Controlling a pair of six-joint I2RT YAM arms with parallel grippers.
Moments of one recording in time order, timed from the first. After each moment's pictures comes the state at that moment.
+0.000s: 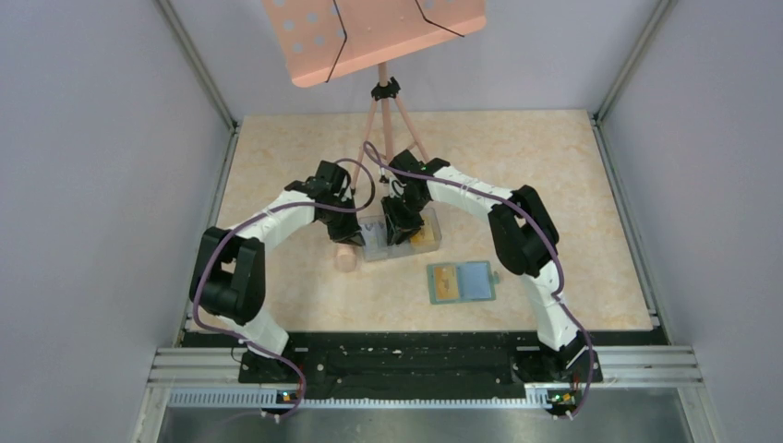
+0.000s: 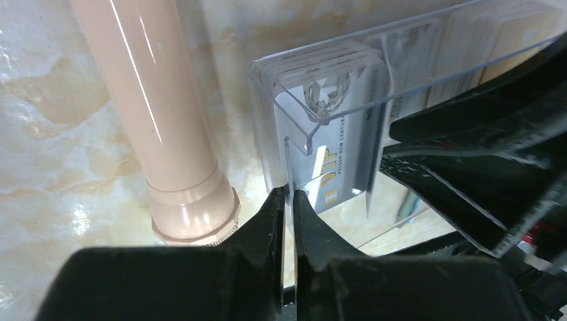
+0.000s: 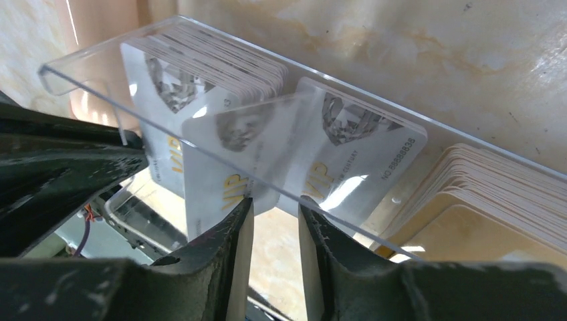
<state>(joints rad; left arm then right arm) -0.34 1.65 1.10 -0.64 0.27 -0.56 0.70 2.22 1.79 -0.83 -0.42 0.36</state>
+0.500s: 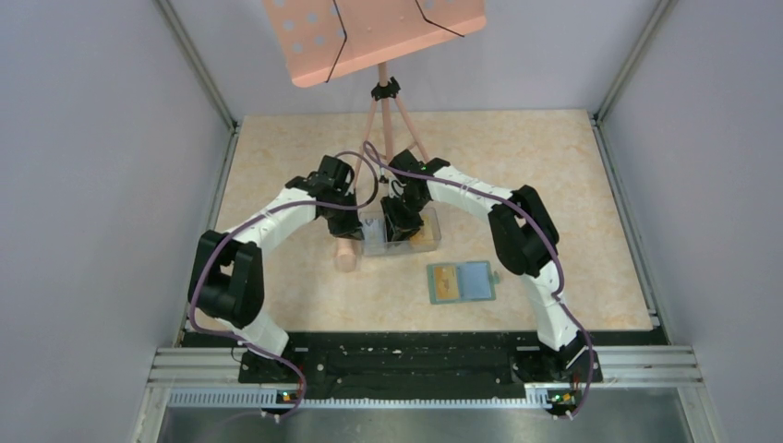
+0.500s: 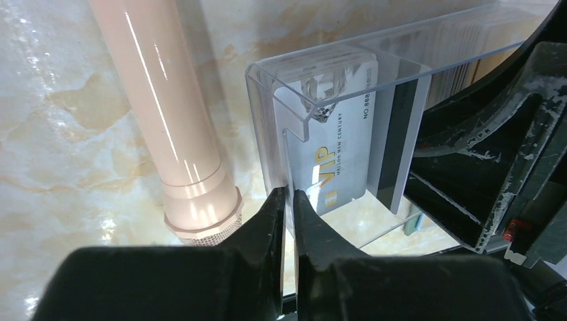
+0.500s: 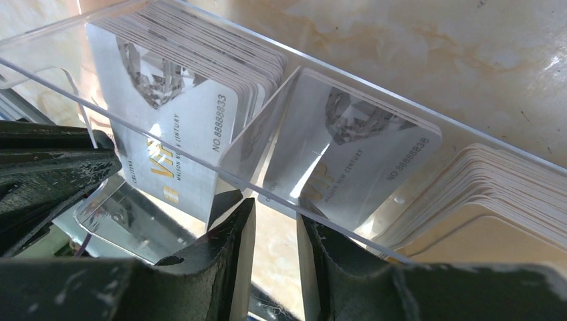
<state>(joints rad) -0.37 1.62 1.15 -0.67 0.20 -0.53 0.70 2.22 1.79 -0.83 -0.43 0.36</state>
